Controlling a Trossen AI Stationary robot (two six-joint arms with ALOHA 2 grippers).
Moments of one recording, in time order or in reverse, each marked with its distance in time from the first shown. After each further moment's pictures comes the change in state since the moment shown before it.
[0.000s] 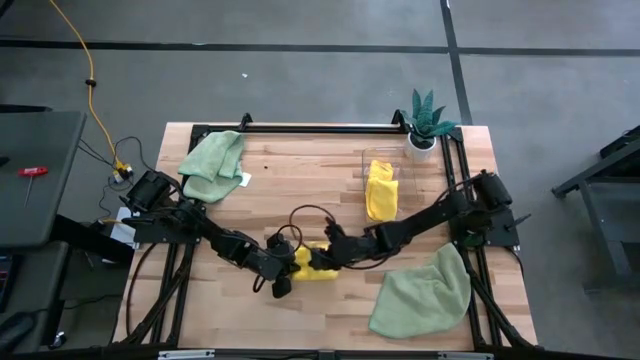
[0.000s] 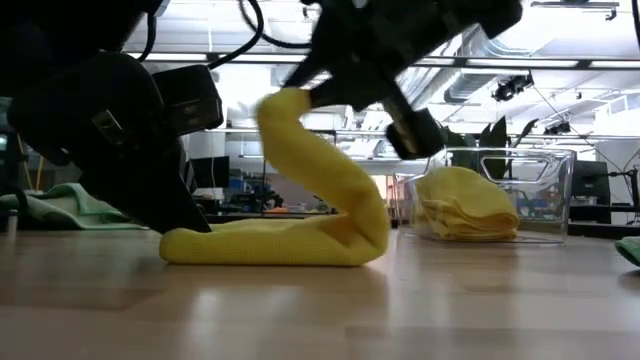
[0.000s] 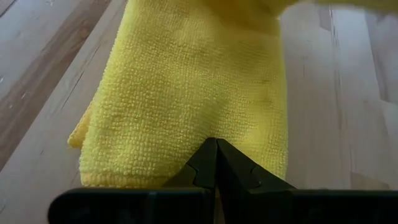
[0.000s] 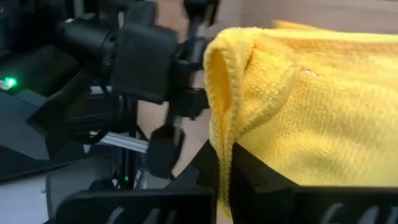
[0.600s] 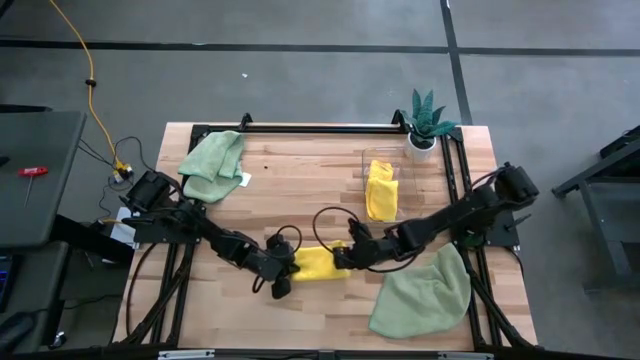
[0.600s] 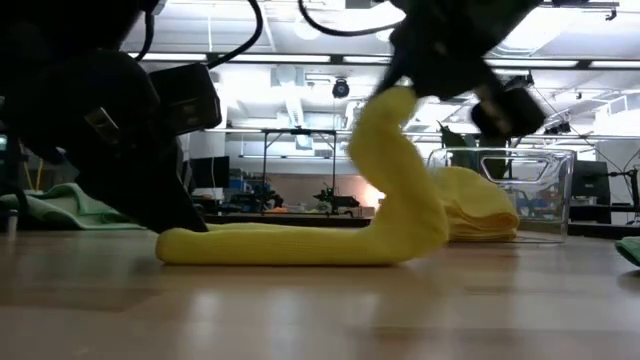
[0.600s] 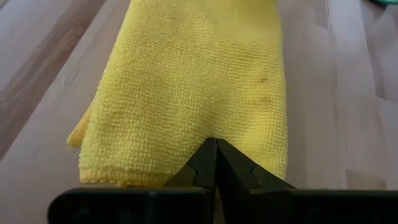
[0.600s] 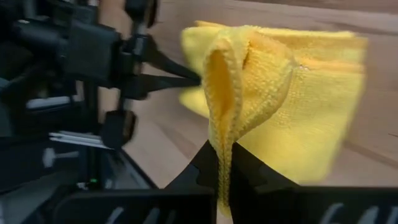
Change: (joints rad) left arm -0.006 -0.001 0.001 0.001 0.005 0.000; right arm 0.068 -0.207 -0.133 -0.227 0.071 0.097
